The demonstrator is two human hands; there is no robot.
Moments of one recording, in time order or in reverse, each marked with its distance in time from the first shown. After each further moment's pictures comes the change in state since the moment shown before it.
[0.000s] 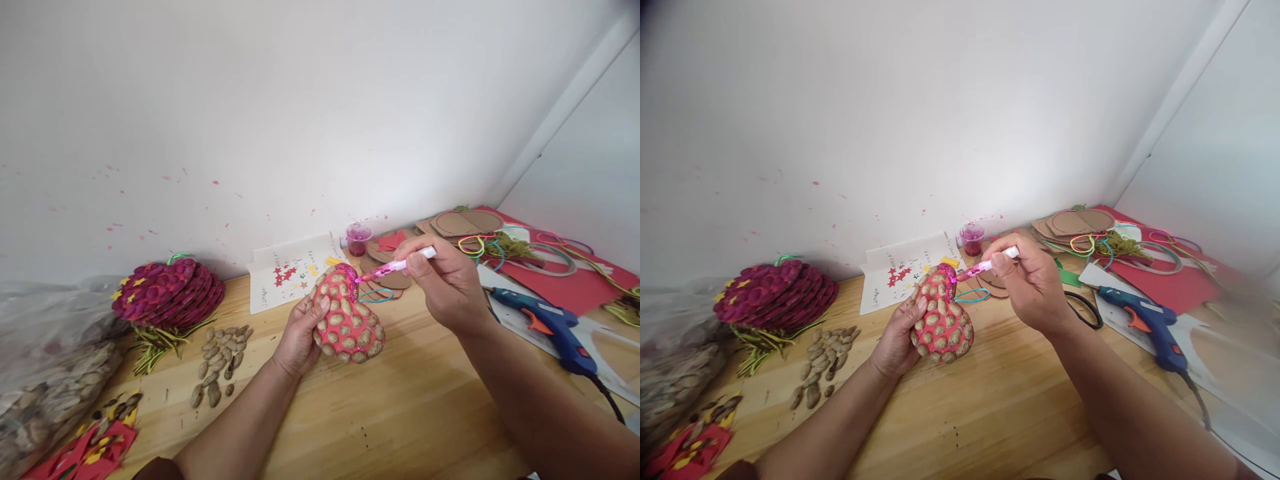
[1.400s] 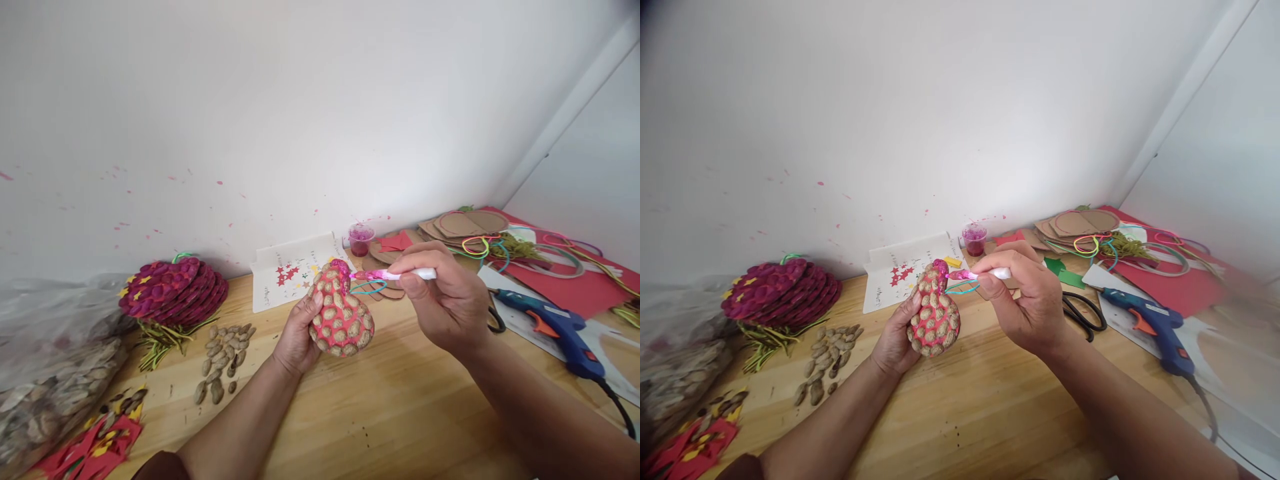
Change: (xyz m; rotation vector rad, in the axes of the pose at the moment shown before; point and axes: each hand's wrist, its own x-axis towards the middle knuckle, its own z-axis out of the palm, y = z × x) left_hand 0.001 0.006 0.002 -0.125 -0.013 -0.014; right_hand -0.010 -0.009 0.009 -0.215 0.032 -0.379
